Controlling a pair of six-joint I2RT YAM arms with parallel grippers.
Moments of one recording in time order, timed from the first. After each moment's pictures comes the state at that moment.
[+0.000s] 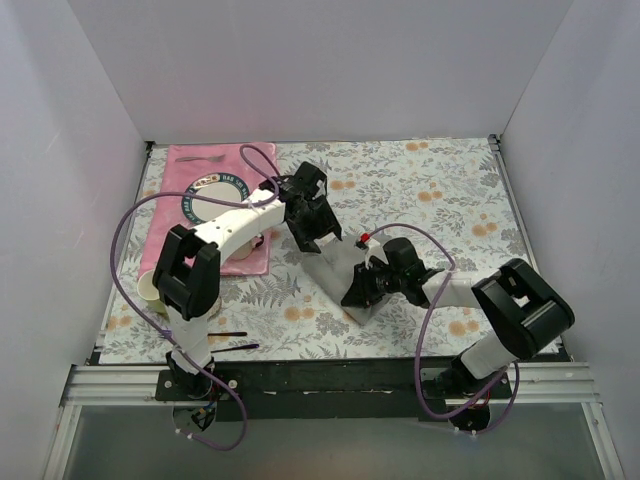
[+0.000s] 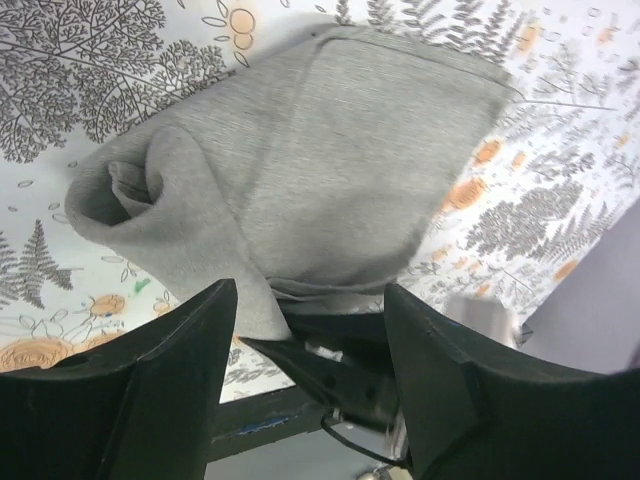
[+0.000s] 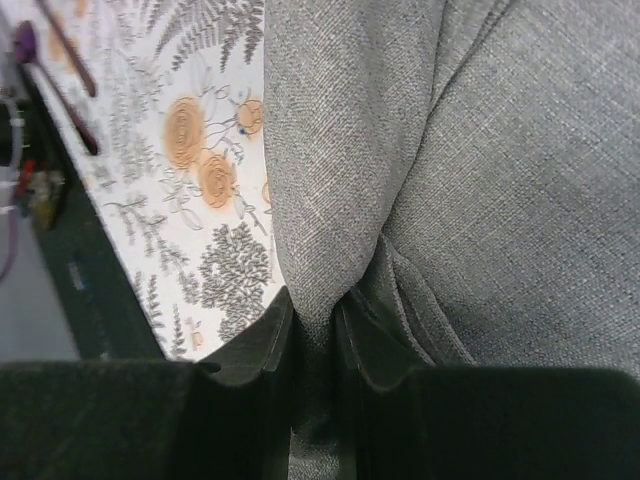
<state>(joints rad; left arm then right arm) -0.63 1.90 1.56 -0.79 0.15 -1.05 0.64 1.52 0.48 0.31 -0.59 0.35</state>
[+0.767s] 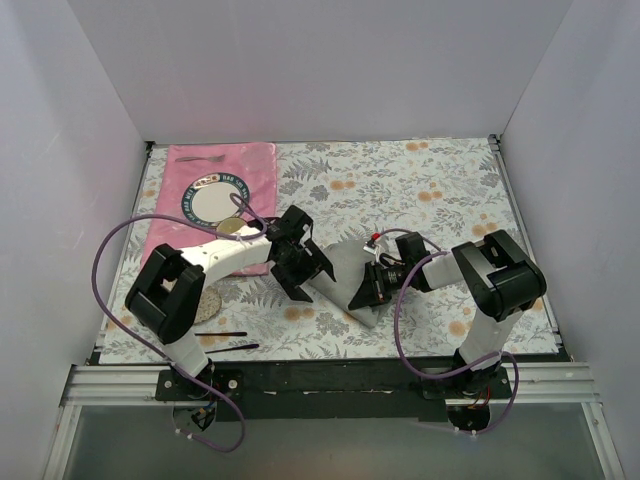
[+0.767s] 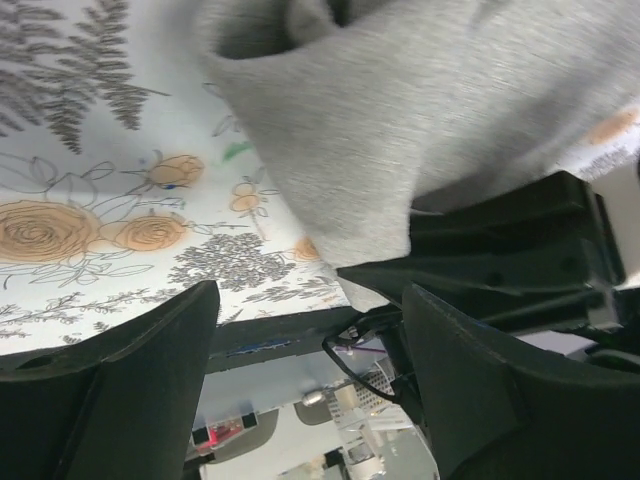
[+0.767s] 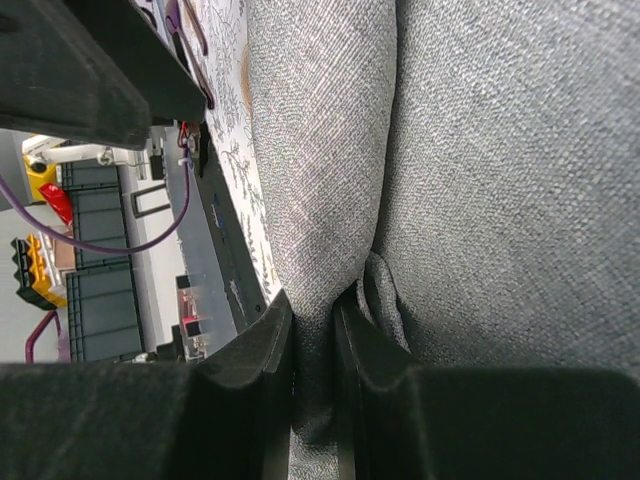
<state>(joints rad) -0.68 1.68 1.12 -0.66 0.31 -1.29 0.43 1.78 0.56 0.27 -1.08 0.43</state>
